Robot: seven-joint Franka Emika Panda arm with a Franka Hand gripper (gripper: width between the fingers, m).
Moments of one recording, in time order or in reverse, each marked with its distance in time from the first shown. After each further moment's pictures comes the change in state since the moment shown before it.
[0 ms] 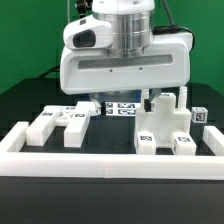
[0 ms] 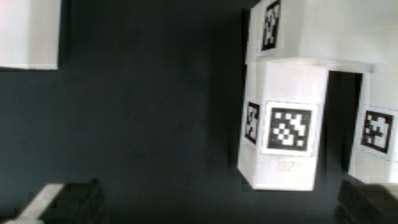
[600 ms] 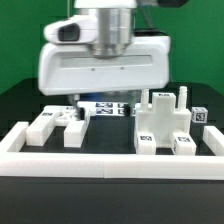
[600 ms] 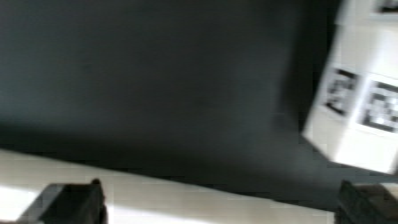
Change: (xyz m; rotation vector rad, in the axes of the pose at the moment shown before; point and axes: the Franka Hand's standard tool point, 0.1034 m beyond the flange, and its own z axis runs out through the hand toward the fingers) arm 0.012 0.055 -0.004 -0.086 0.187 -0.222
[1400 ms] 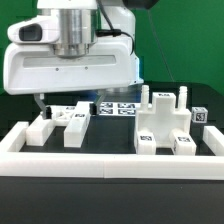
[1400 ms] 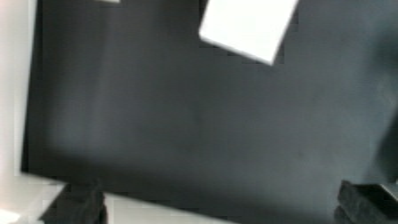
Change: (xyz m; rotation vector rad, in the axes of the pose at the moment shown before) arm -0.031 0.032 0.006 -0.009 -0.012 0.001
